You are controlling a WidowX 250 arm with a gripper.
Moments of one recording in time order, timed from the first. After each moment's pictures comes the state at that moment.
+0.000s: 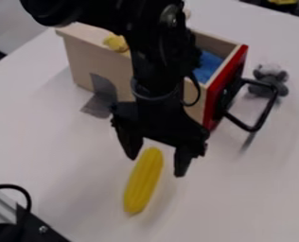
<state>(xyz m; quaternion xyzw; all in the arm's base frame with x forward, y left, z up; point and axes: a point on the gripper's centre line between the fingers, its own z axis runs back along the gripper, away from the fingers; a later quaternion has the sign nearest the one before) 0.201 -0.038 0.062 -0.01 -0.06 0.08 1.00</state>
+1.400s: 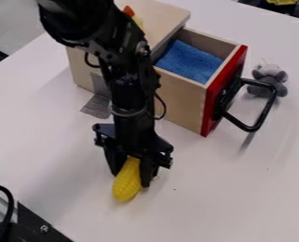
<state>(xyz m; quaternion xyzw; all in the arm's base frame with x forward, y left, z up) 0.204 -0.002 0.013 -0.04 0.01 0.07 1.00</state>
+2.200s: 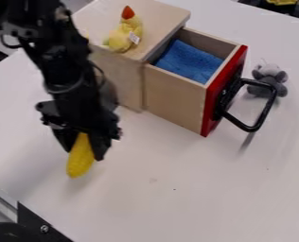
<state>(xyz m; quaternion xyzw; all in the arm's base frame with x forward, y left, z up) 0.179 0.066 0.039 -0.03 -0.04 0.14 0.99</state>
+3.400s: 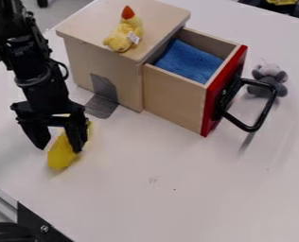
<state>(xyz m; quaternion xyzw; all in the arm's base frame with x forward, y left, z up) 0.186 0.106 0.021 -0.06 0.01 0.15 0.99</state>
